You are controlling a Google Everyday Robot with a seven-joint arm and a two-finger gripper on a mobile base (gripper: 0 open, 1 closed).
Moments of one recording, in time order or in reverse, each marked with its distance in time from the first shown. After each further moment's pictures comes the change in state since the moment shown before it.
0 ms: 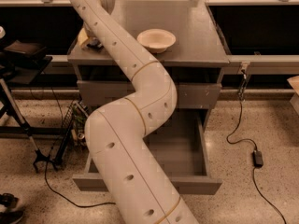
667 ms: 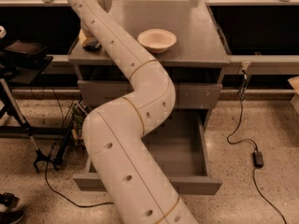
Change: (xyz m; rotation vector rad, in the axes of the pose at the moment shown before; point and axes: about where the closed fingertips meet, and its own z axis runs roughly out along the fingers) arm 0.003 0.003 -0.006 0.000 0.020 -0.015
